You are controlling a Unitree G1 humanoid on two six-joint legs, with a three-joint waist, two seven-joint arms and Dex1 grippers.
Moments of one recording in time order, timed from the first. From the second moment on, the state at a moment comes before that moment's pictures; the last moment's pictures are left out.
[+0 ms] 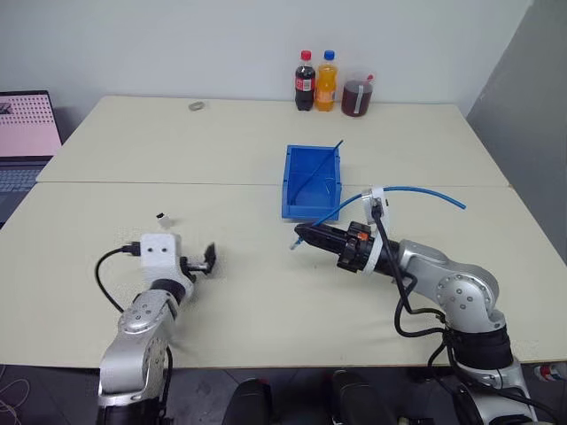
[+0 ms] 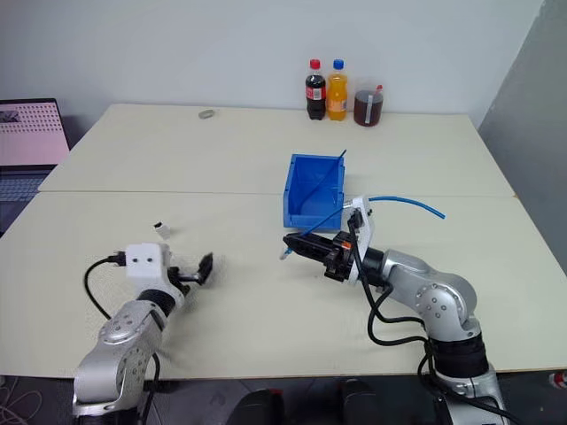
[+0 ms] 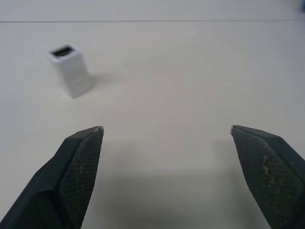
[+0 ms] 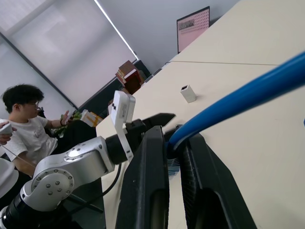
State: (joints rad) left arm -0.07 0.26 0.25 -0.30 -0.23 0.59 -0.02; right arm -0.45 -0.28 0.03 -0.31 0.95 0.94 0.51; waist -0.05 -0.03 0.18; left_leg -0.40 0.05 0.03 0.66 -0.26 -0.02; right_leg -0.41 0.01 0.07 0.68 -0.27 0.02
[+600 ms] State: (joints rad) left arm -0.38 0.24 0.31 -0.04 -0.16 0.68 0.18; right arm -0.46 -0.28 0.03 -0.30 0.92 0.94 0.52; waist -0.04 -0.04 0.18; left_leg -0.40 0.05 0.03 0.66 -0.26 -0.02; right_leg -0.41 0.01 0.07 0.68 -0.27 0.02
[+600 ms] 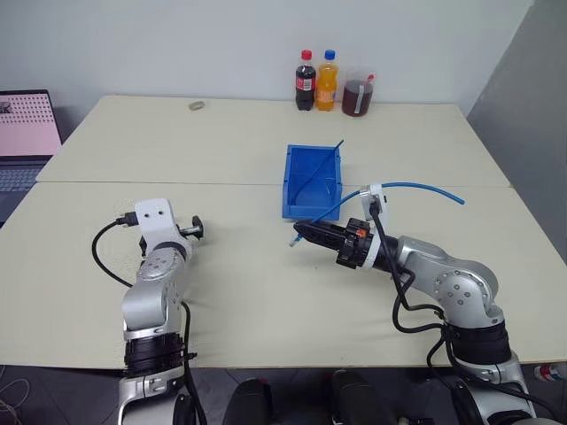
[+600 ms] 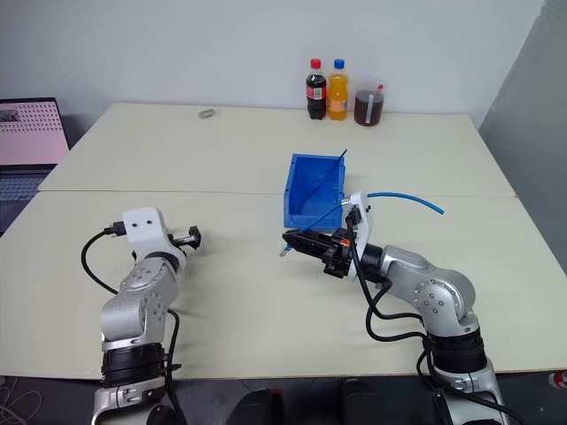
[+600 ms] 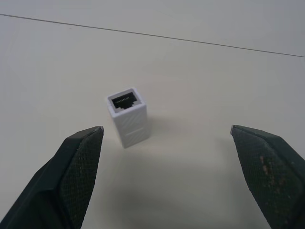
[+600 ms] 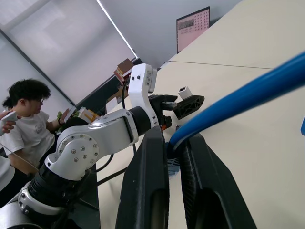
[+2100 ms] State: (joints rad) left arm -0.58 0.30 0.41 0.28 -0.18 0.66 0.20; right arm -0.46 -0.30 0.02 -0.31 0.93 0.95 0.52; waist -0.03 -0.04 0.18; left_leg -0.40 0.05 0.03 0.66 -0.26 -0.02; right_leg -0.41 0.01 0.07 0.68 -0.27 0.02
